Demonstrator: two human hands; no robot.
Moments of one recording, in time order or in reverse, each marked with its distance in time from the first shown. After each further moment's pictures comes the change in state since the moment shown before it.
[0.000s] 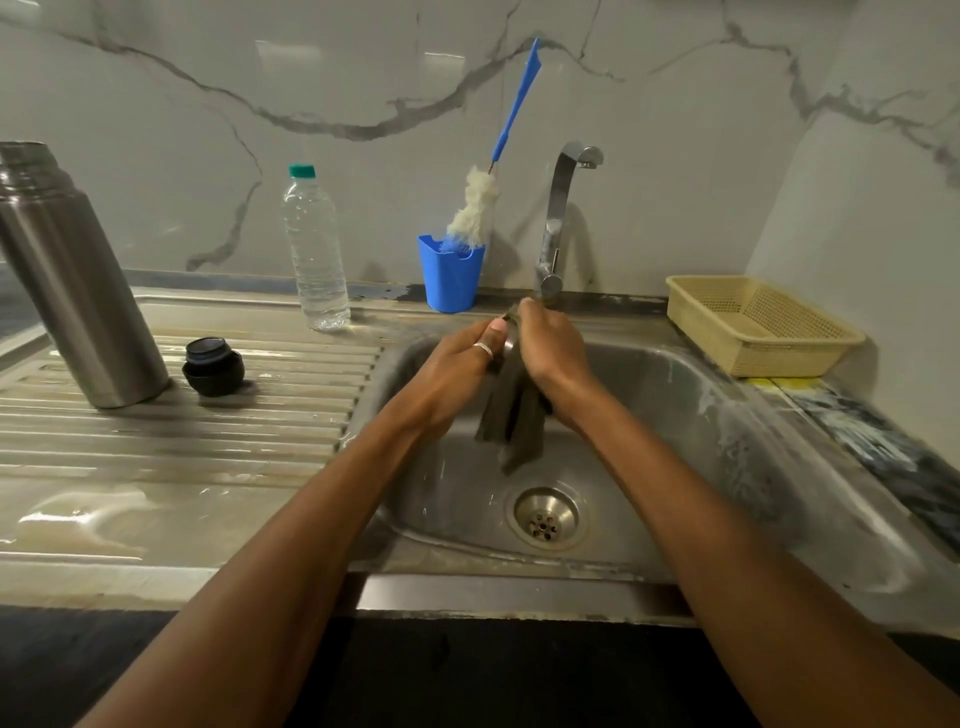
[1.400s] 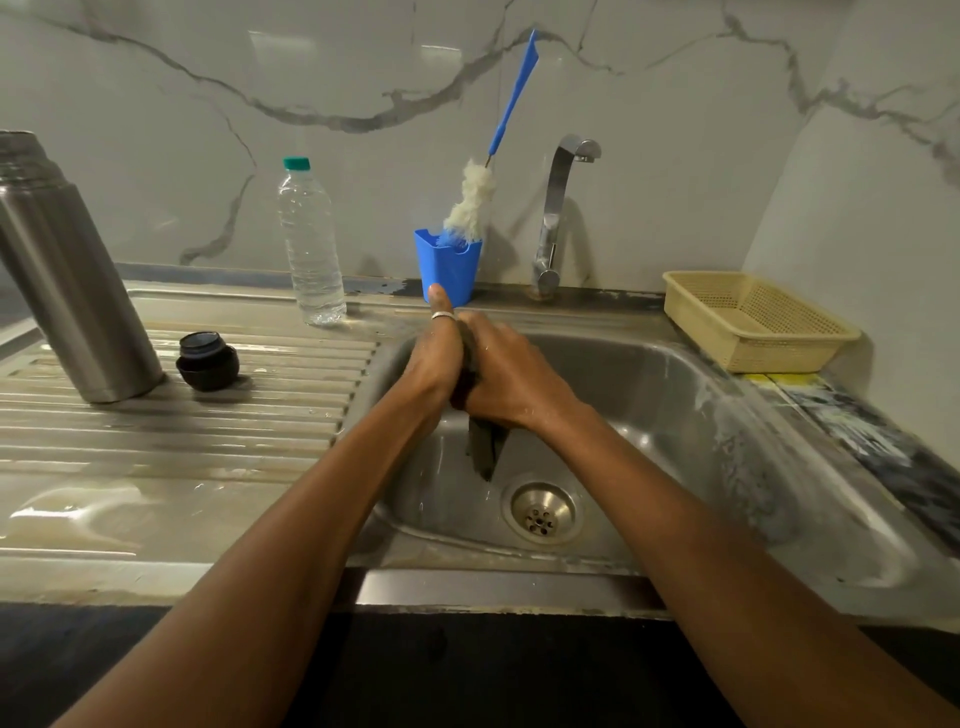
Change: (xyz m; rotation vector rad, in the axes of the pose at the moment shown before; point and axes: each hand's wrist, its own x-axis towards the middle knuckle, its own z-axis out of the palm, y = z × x) left_hand 0.022 -0.007 0.001 -0.252 0.336 -0.336; right_hand -0.007 0.014 0.017 -0.594 -0.258 -0.501
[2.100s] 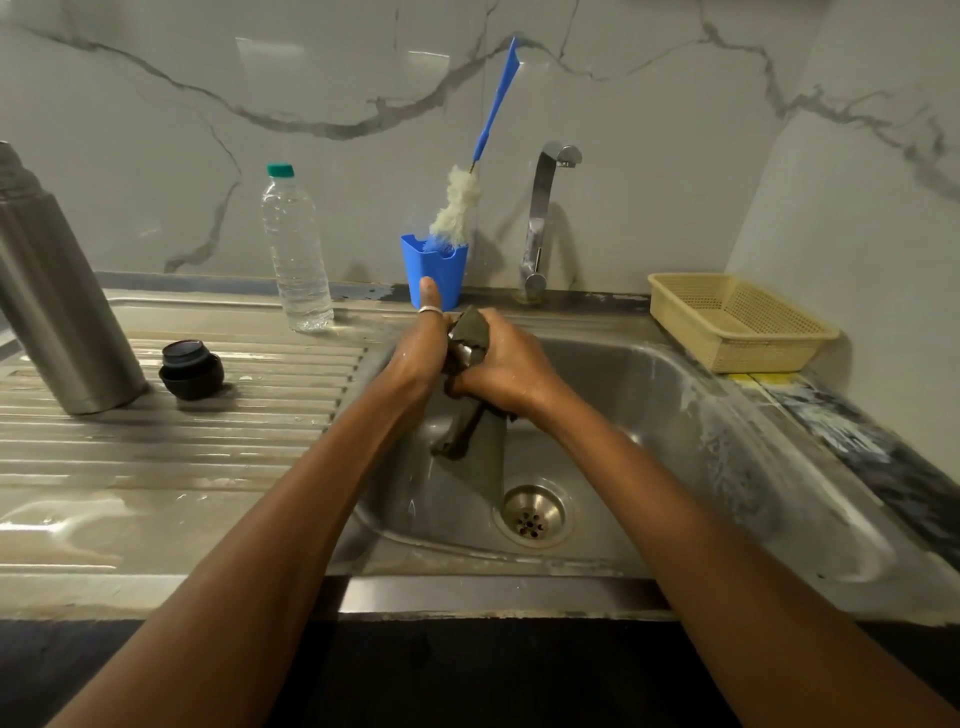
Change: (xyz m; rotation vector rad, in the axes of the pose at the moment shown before) left_hand 0.008 0.004 0.002 -0.118 -0.017 -0.013; right_hand -0.006 -0.003 -0.018 0.423 0.018 0.241
